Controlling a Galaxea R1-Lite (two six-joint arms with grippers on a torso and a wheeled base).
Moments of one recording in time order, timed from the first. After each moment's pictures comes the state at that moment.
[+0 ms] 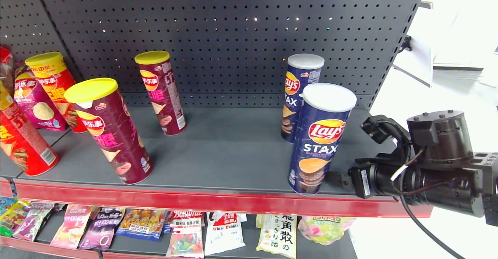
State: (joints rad) left arm -0.21 0.09 0.00 0.00 -0.01 0.00; right arm 0.48 1.55 -0.65 -0.30 -0.05 0.09
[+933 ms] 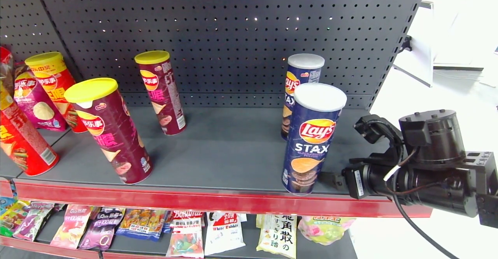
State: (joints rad) left arm -0.21 0.09 0.00 0.00 -0.01 0.00; right arm 0.52 1.57 -0.67 -0.30 -0.07 0.09
